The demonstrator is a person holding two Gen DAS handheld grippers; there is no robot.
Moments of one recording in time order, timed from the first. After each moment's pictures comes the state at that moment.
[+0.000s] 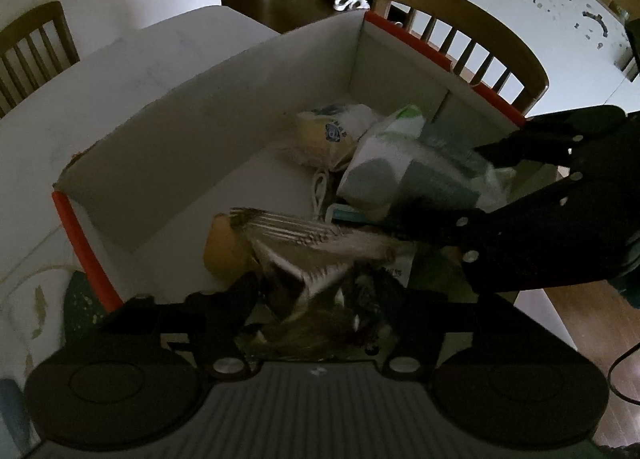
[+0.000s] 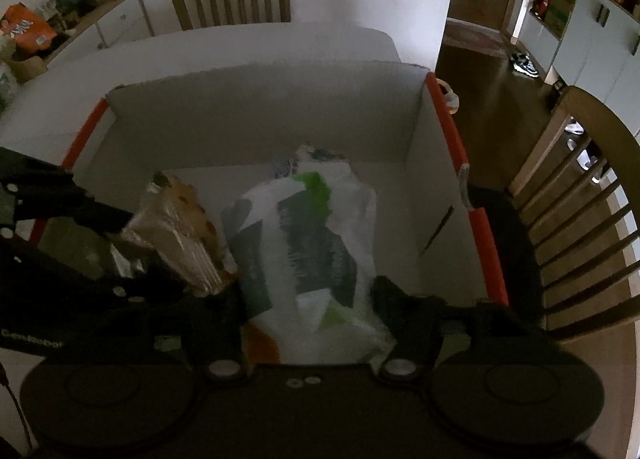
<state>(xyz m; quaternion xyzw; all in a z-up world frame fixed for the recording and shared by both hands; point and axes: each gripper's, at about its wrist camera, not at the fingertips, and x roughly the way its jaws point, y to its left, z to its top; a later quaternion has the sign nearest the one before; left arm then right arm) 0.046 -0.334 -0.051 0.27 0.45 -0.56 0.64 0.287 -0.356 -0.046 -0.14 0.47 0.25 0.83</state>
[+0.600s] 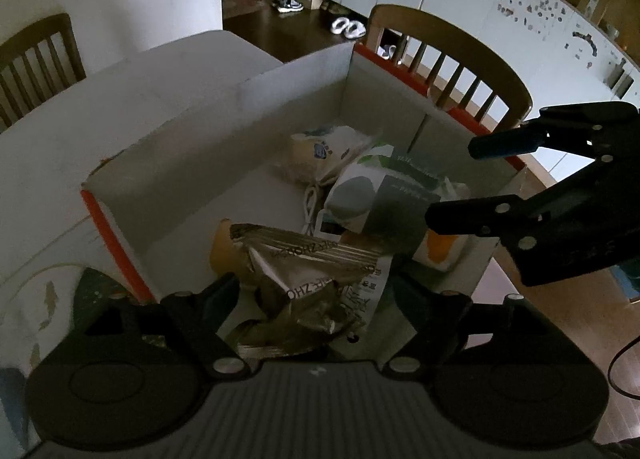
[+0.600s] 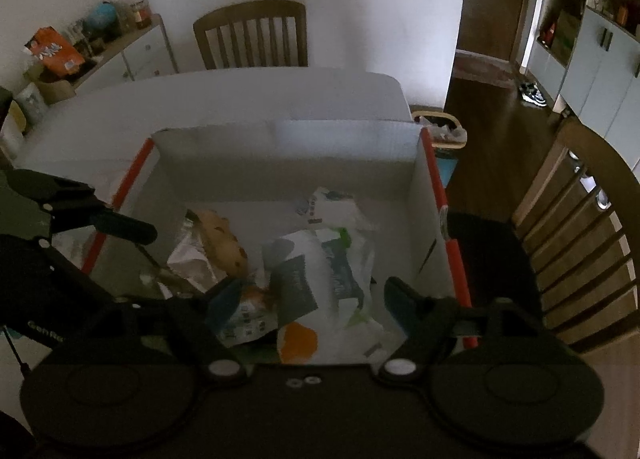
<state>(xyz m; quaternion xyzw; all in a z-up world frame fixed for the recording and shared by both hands) 0.039 -0.308 -0.024 0.24 0.43 -0.57 0.66 0.266 -0.371 0.004 -0.13 0.43 0.28 0.85</state>
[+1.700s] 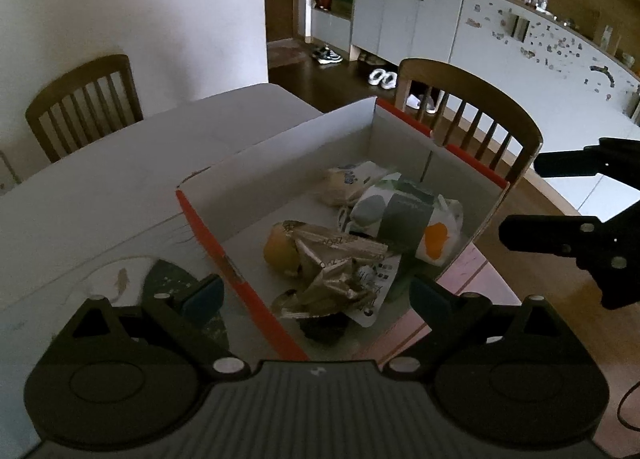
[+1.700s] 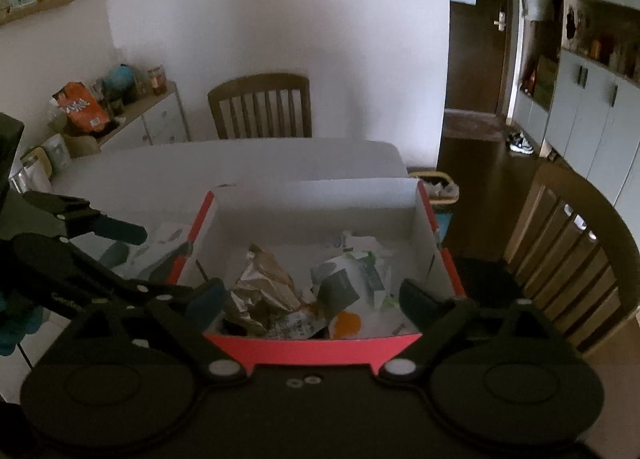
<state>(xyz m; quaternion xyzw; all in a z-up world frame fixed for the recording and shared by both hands) 0.015 -0.235 0.025 0.21 0.37 -0.53 0.73 0.177 -0.383 0.047 -0.08 0.33 0.28 0.90</state>
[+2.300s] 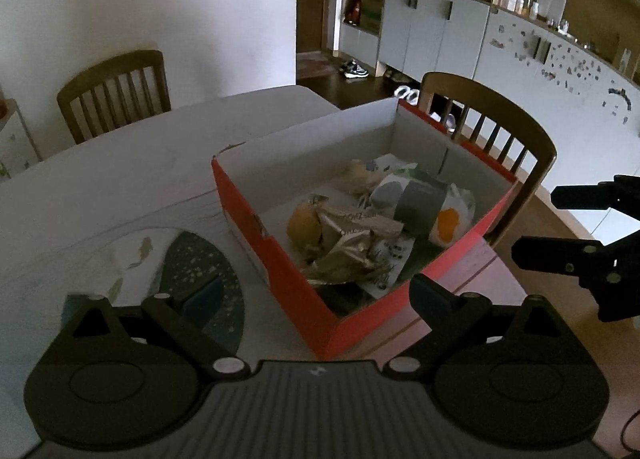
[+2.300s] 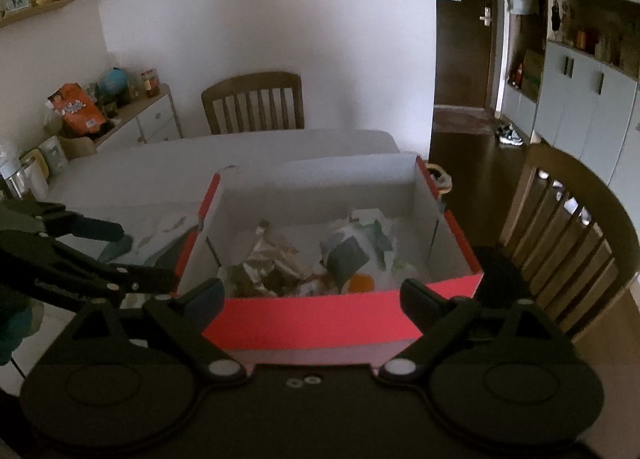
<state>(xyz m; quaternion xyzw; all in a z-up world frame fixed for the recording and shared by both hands) 0.003 -0.194 0.015 0.18 0.36 -0.50 0.76 0.145 -0.385 0.028 -0.07 0.34 0.26 0.90</state>
